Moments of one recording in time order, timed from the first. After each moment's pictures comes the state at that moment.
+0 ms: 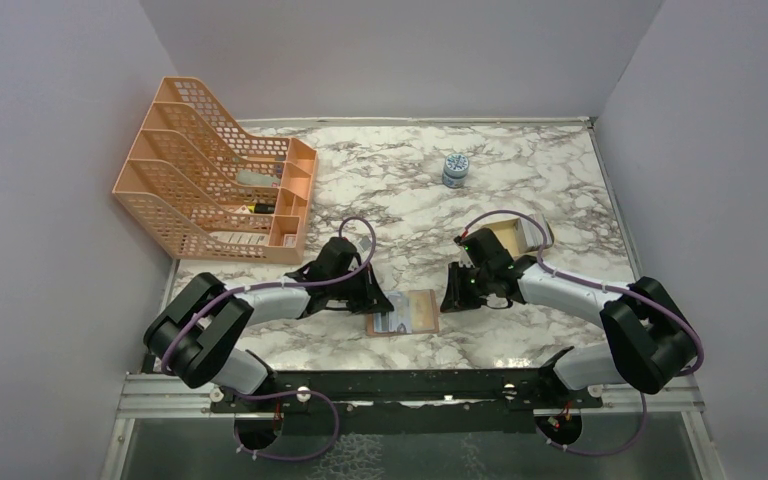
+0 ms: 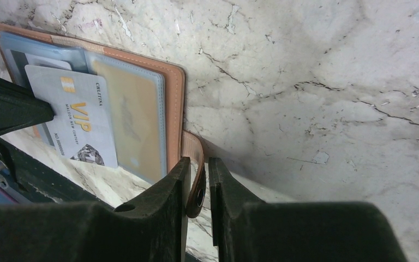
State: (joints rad) left arm -0.66 1.45 0.49 0.17 0.46 -0.91; right arm 0.61 1.38 0.61 -0.28 -0.26 0.55
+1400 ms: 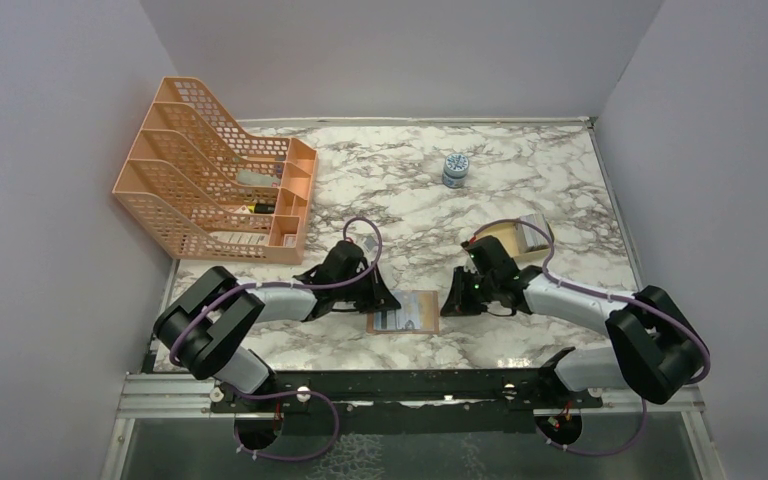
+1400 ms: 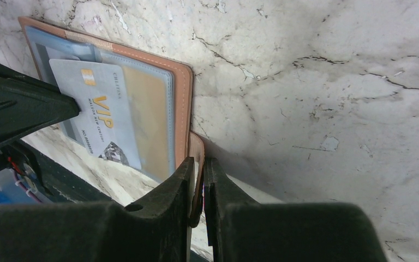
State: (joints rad) left arm -0.71 1.50 0.48 0.29 0.39 -0.96; right arm 0.61 1.33 0.52 -0.20 -0.28 0.66
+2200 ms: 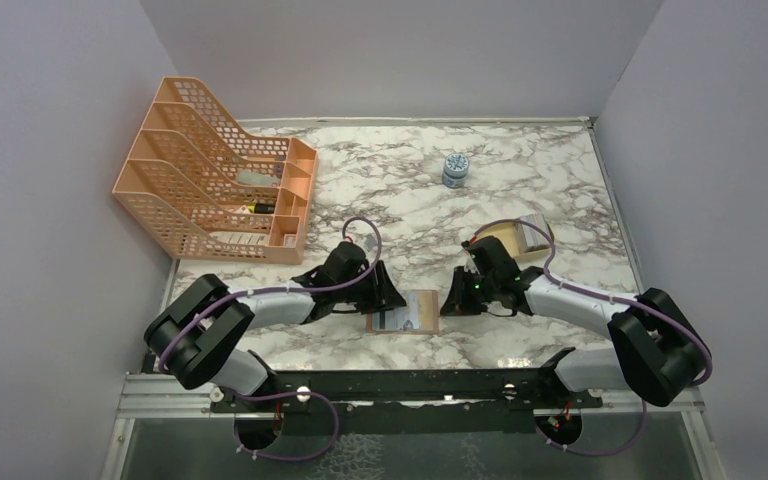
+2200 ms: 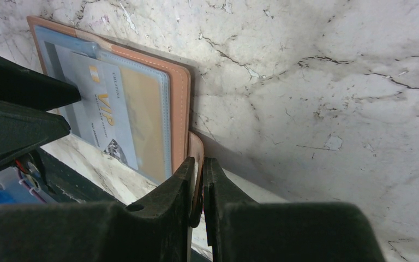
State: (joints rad) left arm -0.74 1.44 0.48 0.24 0.32 -0.96; right arm 0.61 1.32 0.51 -0.18 -0.28 0.67
